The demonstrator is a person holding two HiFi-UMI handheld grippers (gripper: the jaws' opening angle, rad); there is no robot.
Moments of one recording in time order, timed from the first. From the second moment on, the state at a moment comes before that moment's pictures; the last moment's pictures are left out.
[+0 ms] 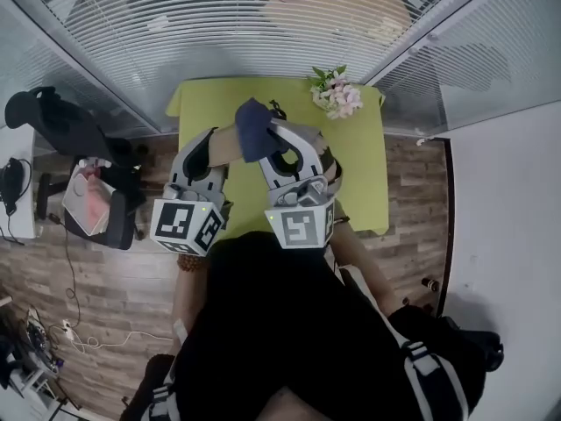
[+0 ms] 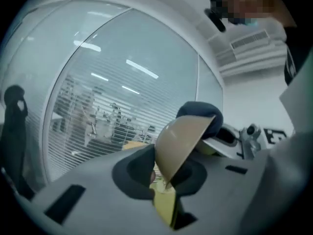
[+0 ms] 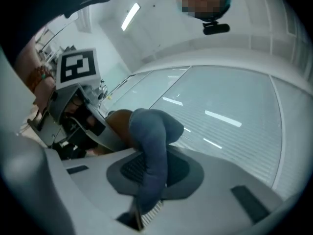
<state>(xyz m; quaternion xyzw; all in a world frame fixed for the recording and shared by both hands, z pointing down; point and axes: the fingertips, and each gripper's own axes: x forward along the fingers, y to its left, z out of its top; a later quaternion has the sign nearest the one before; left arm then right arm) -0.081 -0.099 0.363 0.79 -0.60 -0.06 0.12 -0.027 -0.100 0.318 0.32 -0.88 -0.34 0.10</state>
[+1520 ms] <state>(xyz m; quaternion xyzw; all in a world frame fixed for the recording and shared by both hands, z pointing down) -0.077 -0.116 0.384 0.77 -0.58 -0.13 0.24 -0.022 -0.110 0.327 0.33 -0.86 -0.36 0.12</state>
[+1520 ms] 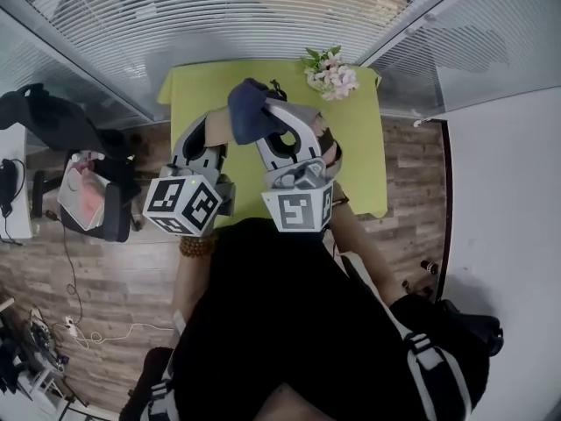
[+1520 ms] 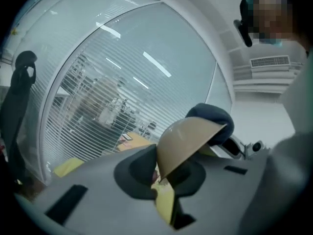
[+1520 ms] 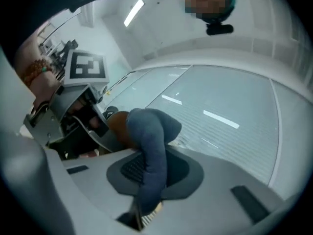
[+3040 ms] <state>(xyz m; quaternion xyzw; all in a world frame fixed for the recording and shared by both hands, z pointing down) -0.075 -0.117 0.392 0.77 -0.56 -0.15 0.27 -0.018 -0.114 0.338 0.31 -0.89 -0.32 0.11</state>
